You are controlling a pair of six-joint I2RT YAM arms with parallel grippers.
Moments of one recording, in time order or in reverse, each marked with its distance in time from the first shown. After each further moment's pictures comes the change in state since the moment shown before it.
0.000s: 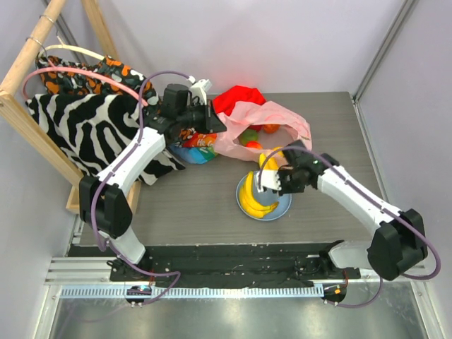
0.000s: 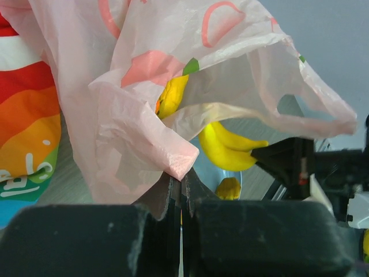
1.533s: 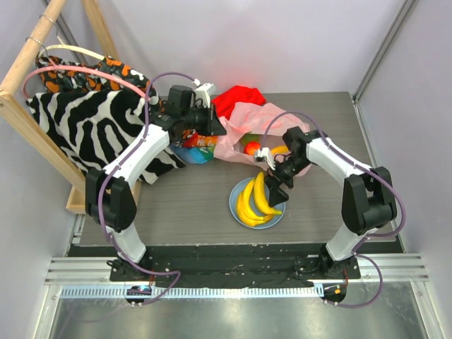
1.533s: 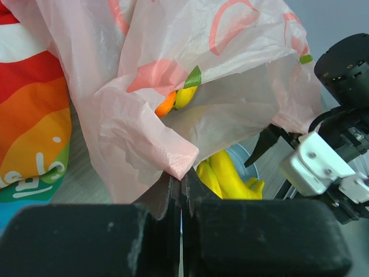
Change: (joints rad) left arm 0.003 0.067 0.030 -0.053 0.011 0.092; right arm -0.195 0.372 0.251 -0.298 -0.652 0.222
